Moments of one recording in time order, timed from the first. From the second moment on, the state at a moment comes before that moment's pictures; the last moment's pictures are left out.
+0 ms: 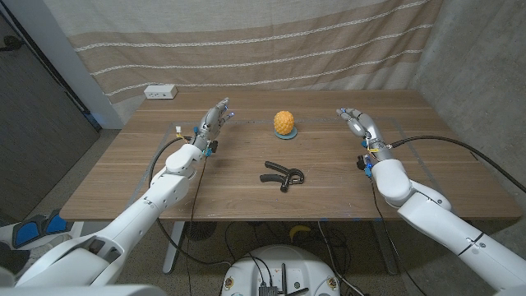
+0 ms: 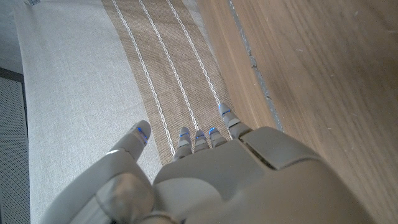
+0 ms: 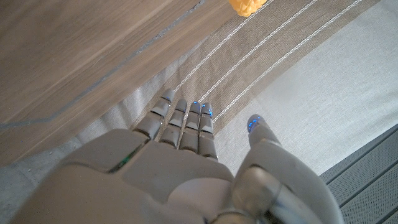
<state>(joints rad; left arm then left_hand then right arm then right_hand) 0.79 0.50 0.41 -1.27 -0.58 -0.32 -0.04 0.20 0.13 0.63 0.02 0.19 0.02 -0.04 0.18 0.17 -0.09 -0.04 0.19 0.17 -0.10 -0.02 0.17 0.17 0.01 0.05 0.39 0.17 -1.19 -0.77 -0.34 -2.02 0.04 -0.16 -0.49 0.46 0.17 0.37 -0.11 0.23 0.36 0.05 0.26 0.19 0.33 0.02 0.24 0.22 0.23 -0.02 0.29 0.35 0.30 0.08 0.24 0.19</state>
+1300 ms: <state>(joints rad) 0.83 0.52 0.41 -1.32 -0.58 -0.32 -0.03 0.19 0.13 0.63 0.01 0.19 0.03 -0.04 0.18 0.17 -0.09 -0.04 0.19 0.17 -0.10 -0.02 0.17 0.17 0.01 0.05 0.38 0.17 -1.27 -0.74 -0.37 -2.14 -0.21 -0.26 -0.59 0.64 0.10 0.42 -0.19 0.26 0.49 0.00 0.27 0.19 0.41 -0.03 0.27 0.24 0.30 -0.04 0.34 0.37 0.38 0.07 0.27 0.19</state>
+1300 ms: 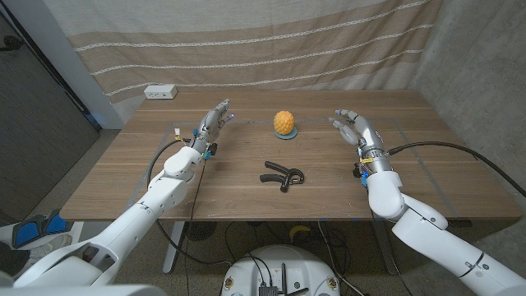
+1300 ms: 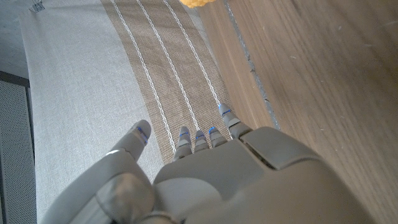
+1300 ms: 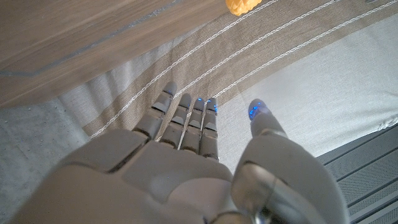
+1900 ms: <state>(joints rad) 0.82 0.52 0.41 -1.31 -0.58 -0.33 -0.05 0.18 0.13 0.64 0.00 0.19 0.04 -0.04 0.18 0.17 -0.09 -0.04 0.19 0.17 -0.10 -0.02 0.17 0.17 0.01 0.05 0.37 0.18 -1.28 -0.71 -0.42 -2.19 -0.34 -0.39 -0.62 0.79 0.02 0.42 -0.19 0.23 0.60 -0.06 0.31 0.19 0.50 -0.10 0.30 0.27 0.30 -0.04 0.36 0.38 0.41 0.05 0.27 0.19</state>
